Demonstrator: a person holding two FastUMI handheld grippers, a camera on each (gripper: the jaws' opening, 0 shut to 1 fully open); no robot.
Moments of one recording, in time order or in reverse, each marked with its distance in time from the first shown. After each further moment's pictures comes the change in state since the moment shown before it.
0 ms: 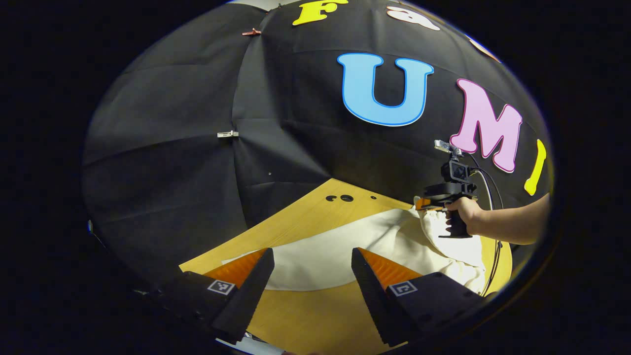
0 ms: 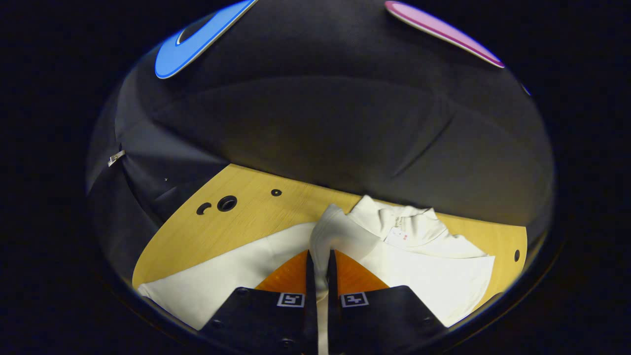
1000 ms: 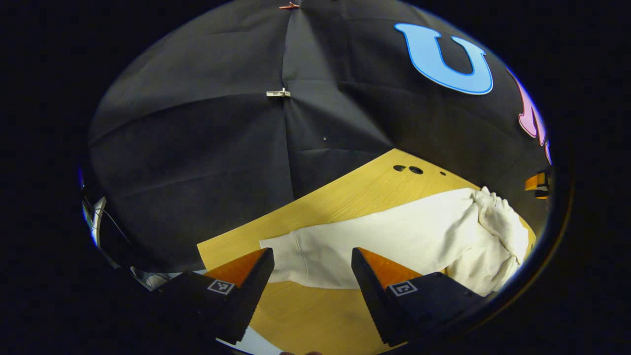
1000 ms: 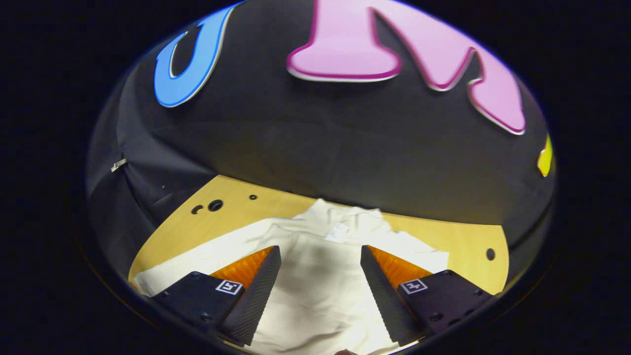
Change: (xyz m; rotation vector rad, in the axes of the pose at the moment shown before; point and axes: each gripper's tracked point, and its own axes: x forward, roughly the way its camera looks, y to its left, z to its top) left arm 0.088 0.104 -0.088 -0.056 0.161 0.287; right arm -0.137 -0.136 0.014 0.023 -0.136 -0.130
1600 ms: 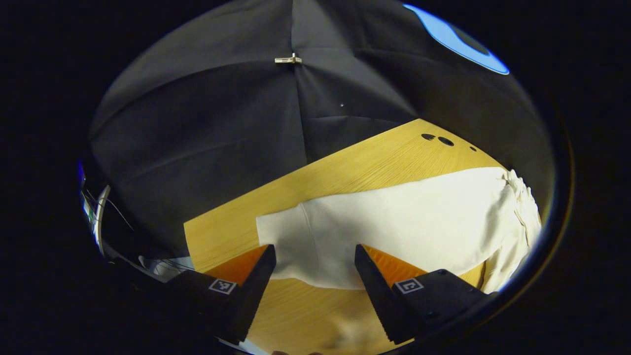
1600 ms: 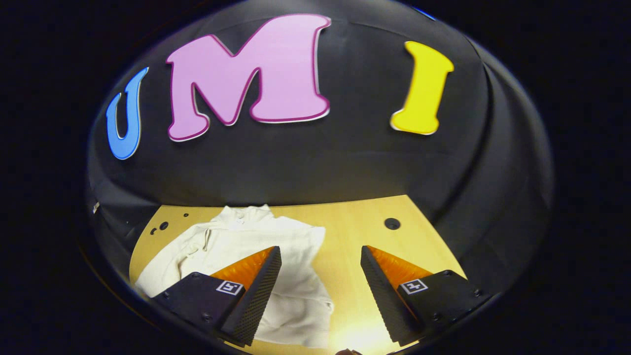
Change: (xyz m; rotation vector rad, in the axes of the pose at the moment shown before) left arm 0.054 0.013 -0.047 -0.027 0.143 0.072; right arm -0.175 -0.205 -0.046 0.224 -0.063 -0.333
